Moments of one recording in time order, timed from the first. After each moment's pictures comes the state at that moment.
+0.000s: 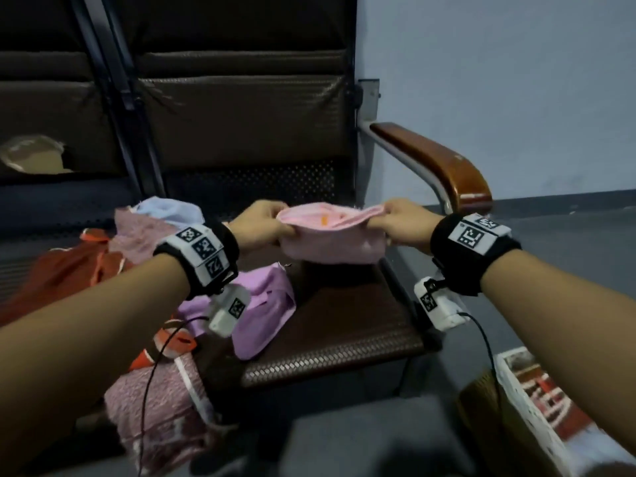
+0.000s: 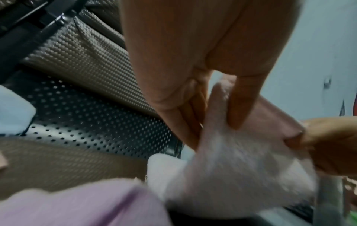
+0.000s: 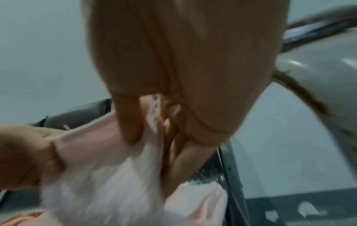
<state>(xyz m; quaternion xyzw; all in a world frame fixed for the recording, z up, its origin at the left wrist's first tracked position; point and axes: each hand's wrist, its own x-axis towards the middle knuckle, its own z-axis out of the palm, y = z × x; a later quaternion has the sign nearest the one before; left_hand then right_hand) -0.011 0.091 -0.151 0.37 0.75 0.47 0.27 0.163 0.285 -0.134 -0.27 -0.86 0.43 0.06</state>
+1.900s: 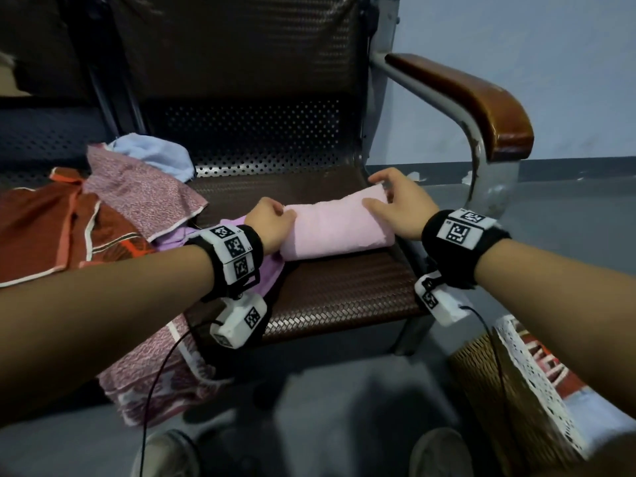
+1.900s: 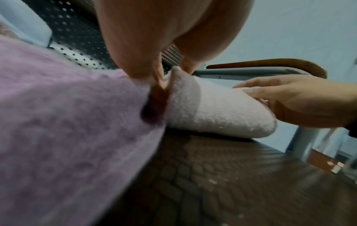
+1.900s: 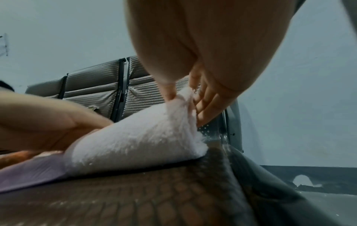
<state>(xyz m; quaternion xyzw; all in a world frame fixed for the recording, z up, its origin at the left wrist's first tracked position) -0.008 0.099 -0.266 0.24 0.88 0.39 0.16 0.156 0.285 -0.214 -0.26 -0.90 0.31 0.14</state>
